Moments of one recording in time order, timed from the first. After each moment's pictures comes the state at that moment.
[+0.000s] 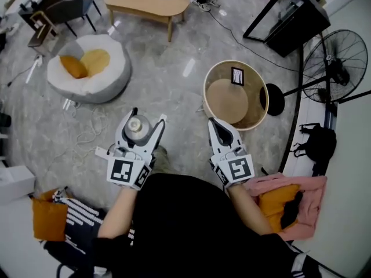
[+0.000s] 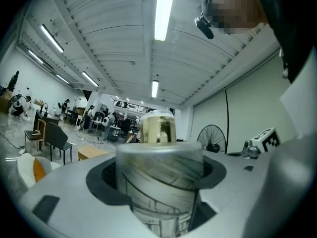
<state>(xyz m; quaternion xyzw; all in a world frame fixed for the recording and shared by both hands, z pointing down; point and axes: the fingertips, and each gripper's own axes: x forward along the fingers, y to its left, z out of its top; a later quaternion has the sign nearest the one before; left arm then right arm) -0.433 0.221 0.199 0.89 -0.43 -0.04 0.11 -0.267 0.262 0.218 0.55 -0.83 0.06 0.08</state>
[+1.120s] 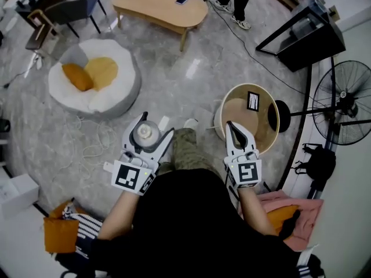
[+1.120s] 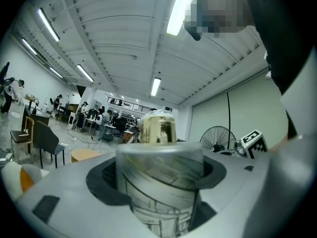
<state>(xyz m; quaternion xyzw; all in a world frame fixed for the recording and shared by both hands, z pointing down) -0.518 -0.040 0.208 0.91 -0.39 -0.04 0.11 -0.316 -0.009 0.242 0.59 -0.79 0.02 0.19</state>
